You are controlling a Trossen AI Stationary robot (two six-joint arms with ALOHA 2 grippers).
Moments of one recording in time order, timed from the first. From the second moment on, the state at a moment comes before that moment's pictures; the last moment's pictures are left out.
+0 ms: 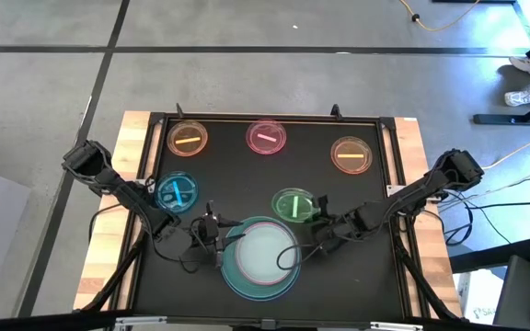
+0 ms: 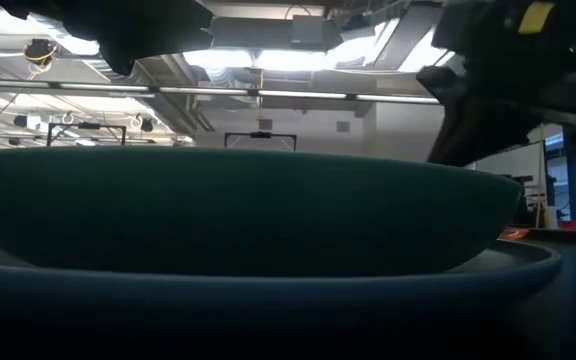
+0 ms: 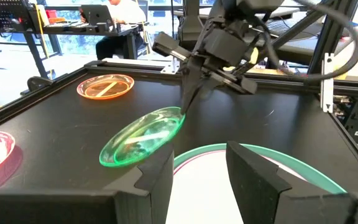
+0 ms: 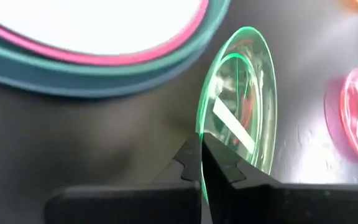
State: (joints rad) left arm -0.63 1.47 0.59 0.60 -0.87 -0.24; right arm 0.47 1.50 0.83 -0.36 0.49 -0.06
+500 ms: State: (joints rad) left arm -0.63 1.47 0.59 0.60 -0.87 -0.24; right arm 0.57 1.50 0.83 0.05 0.27 -0.33
